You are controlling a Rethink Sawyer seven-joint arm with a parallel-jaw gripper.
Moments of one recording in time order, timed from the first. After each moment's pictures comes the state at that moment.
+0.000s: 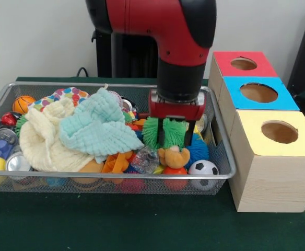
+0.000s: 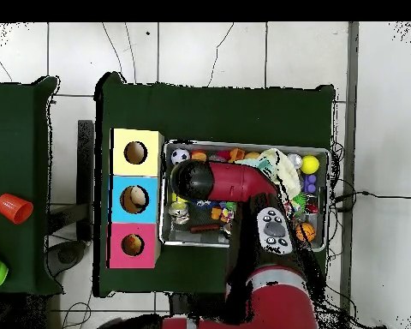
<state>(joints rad) -0.20 -0.50 0.02 1.53 -0.10 0.48 1.71</state>
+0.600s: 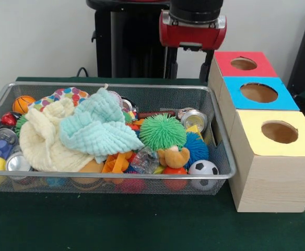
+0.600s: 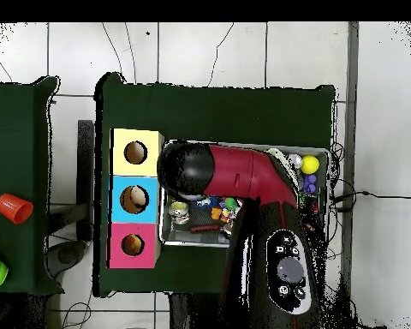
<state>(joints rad) -0.19 -0.73 0.02 1.52 -0.05 0.83 1.71</state>
